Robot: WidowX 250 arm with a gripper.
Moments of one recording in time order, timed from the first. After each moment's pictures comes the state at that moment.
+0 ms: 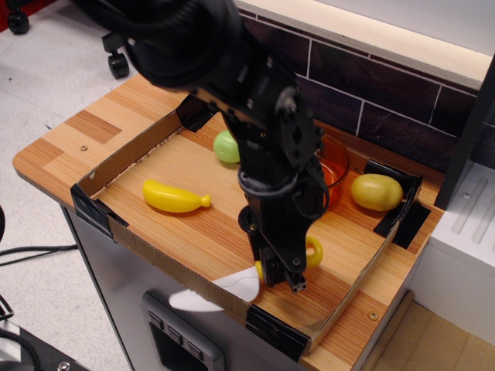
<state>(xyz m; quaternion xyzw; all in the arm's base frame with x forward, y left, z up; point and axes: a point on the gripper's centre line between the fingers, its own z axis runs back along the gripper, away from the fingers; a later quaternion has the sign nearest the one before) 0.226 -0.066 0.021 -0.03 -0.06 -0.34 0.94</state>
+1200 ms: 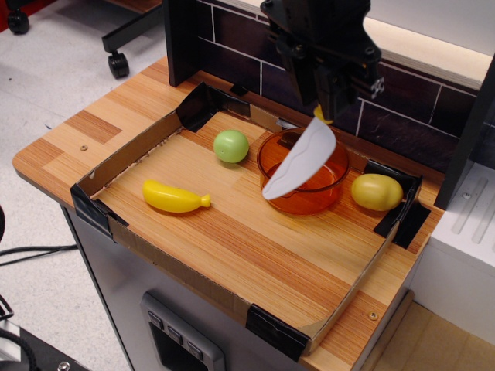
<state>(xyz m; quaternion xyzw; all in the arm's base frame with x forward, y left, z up) 0.298 -0.057 0.136 -0.05 -0.13 -0.16 0.98</state>
